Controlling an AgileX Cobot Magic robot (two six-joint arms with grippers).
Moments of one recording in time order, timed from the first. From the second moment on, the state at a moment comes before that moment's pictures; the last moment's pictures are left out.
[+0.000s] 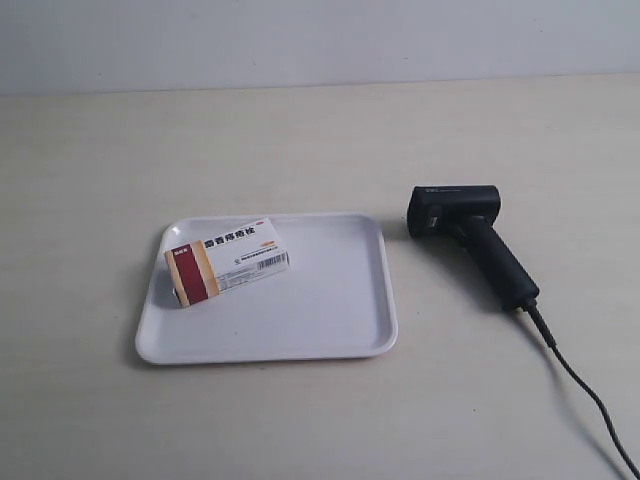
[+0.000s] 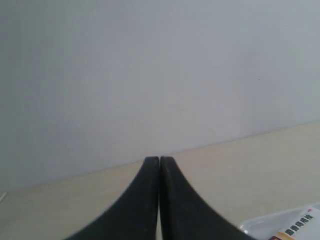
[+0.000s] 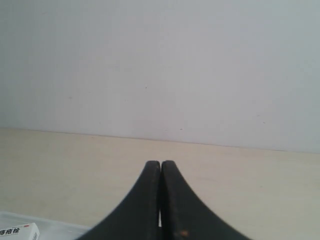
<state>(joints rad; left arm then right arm) 0.01 0.06 -0.06 1.62 -0.16 -1.45 0.41 0.57 -0.42 -0.08 0.08 0.15</state>
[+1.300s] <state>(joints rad) 0.05 0.01 0.00 0.09 0.19 -0.04 0.41 0.57 -0.42 -0.08 0.08 0.15</state>
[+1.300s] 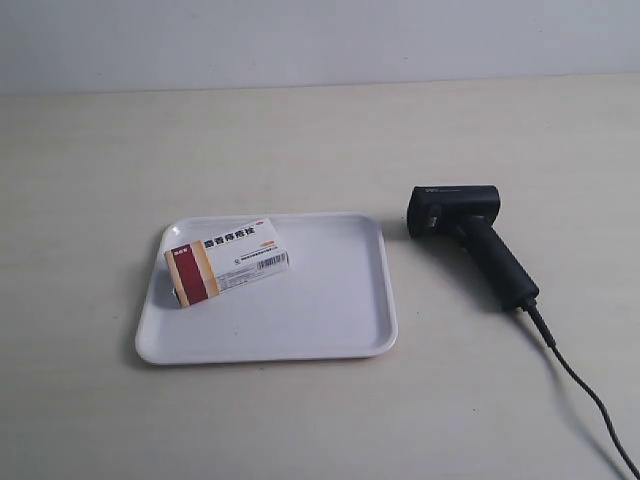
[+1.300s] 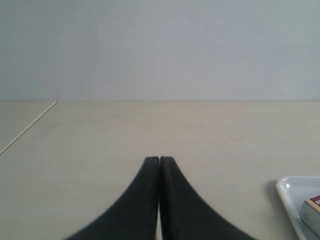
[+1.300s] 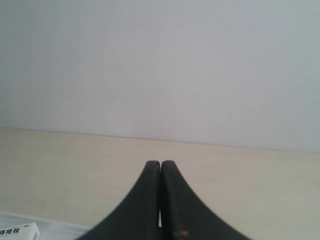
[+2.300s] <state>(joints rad) 0.05 0.01 0.00 0.07 0.20 -0.02 0.41 0.50 -0.30 0.03 0.04 0.18</state>
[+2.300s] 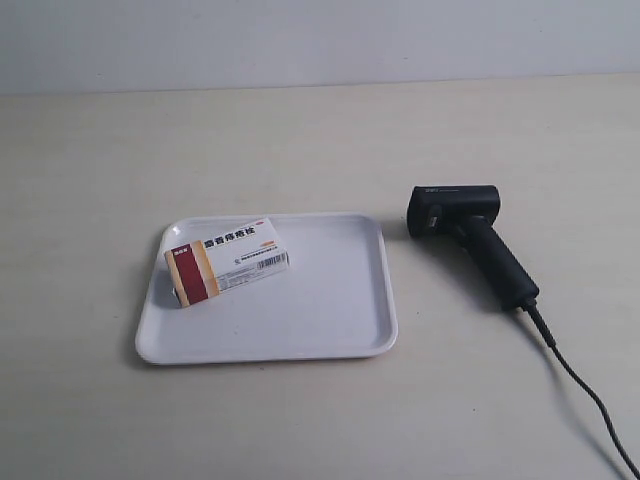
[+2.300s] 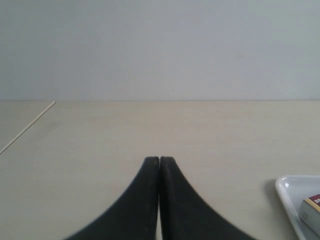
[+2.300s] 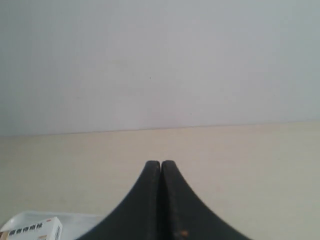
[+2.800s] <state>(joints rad) 0.05 0.01 0.00 0.07 0.20 -0.02 0.22 0.08 0.00 0.06 0.08 0.18</state>
